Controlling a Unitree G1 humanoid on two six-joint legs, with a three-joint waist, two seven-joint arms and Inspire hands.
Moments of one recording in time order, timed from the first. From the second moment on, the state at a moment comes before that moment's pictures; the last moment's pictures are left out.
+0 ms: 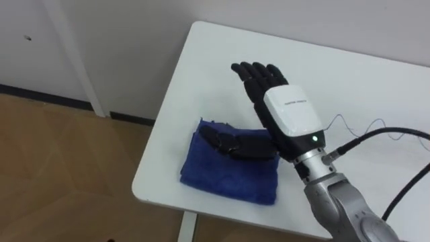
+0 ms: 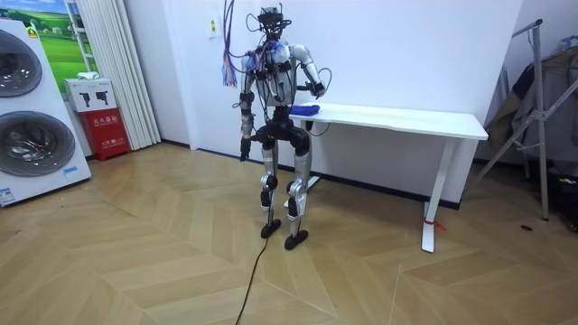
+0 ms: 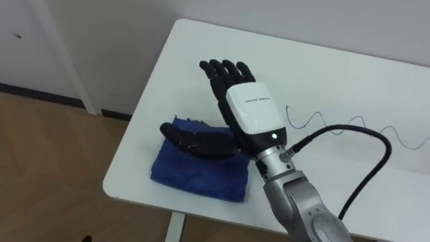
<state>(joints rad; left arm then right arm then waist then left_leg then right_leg) 0.16 0.24 -0.02 1.12 0.08 -0.01 0.19 0.01 -0.41 0.42 -0.03 -0.91 -0.09 -0.30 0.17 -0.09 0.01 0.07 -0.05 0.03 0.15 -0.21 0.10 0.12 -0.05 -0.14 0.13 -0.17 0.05</state>
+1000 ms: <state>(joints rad) 0.14 0.23 -0.01 1.11 0.08 -0.05 0.17 0.14 -0.35 0.43 0.19 -1.03 -0.11 -0.31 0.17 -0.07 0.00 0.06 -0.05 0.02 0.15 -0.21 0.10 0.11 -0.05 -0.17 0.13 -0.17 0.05</state>
